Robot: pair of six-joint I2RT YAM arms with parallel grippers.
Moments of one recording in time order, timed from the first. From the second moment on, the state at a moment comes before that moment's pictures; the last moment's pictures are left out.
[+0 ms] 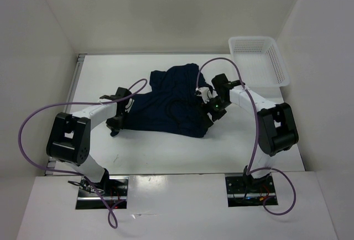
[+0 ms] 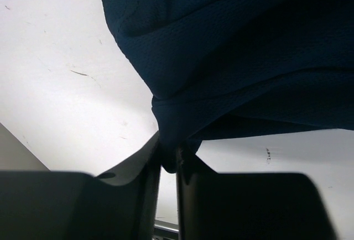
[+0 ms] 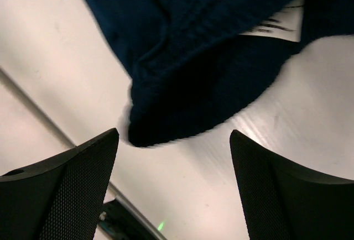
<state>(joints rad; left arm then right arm) -0.21 1.60 0.92 -0.71 -0.31 0.07 0.33 1.69 1.16 -0.84 -0.44 -0.38</state>
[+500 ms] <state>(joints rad) -0.21 1.61 0.91 -0.67 -0.32 0.07 0.33 1.72 1.14 -0.86 -0.43 -0.34</state>
